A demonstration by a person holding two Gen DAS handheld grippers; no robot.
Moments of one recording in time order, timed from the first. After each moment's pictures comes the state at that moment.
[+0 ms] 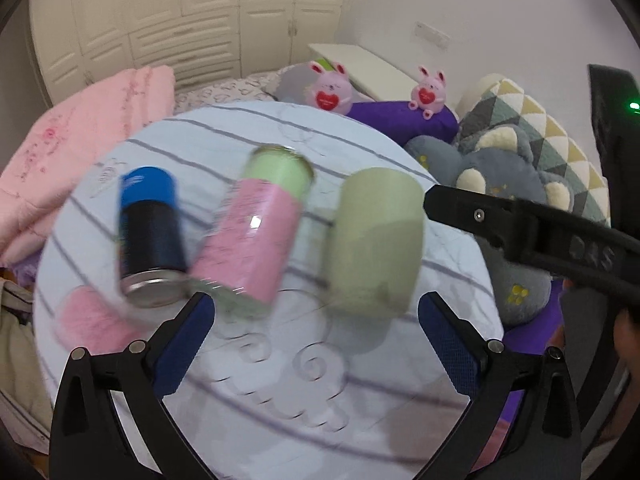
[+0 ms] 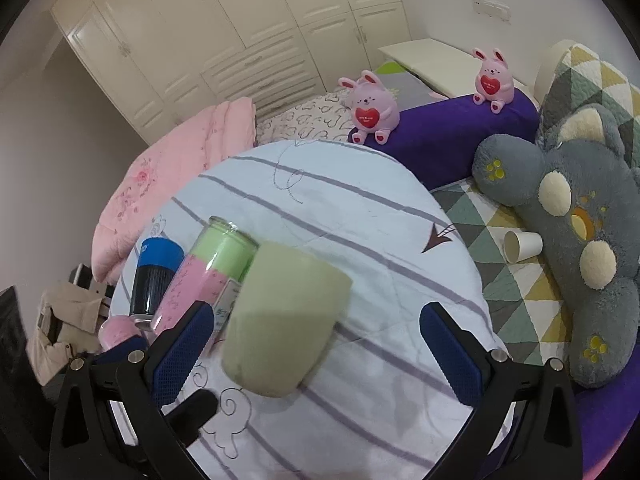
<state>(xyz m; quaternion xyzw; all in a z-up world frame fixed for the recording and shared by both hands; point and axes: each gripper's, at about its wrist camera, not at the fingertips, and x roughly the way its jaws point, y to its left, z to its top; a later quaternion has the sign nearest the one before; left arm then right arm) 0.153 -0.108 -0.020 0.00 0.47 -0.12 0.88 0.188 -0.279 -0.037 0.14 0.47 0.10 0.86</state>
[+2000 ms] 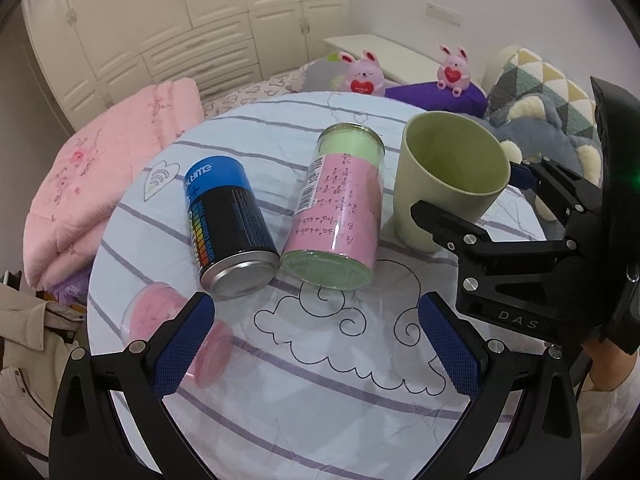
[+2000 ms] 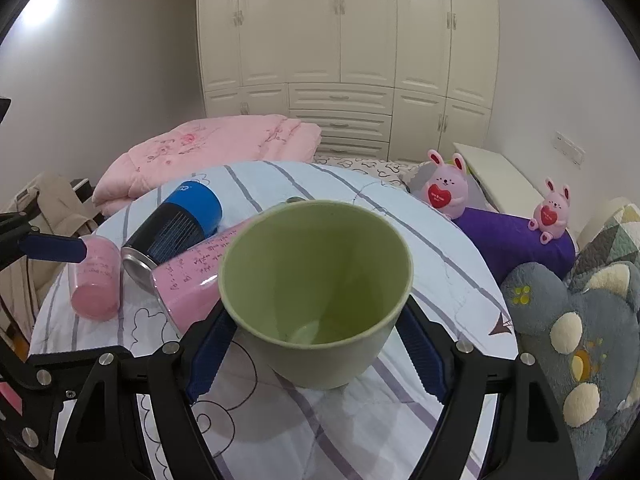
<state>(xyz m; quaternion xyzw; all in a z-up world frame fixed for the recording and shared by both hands) 0.147 -0.069 -0.030 0.08 0.47 -0.09 0.88 0.168 -0.200 -0.060 -0.06 0.34 0.19 0.92</state>
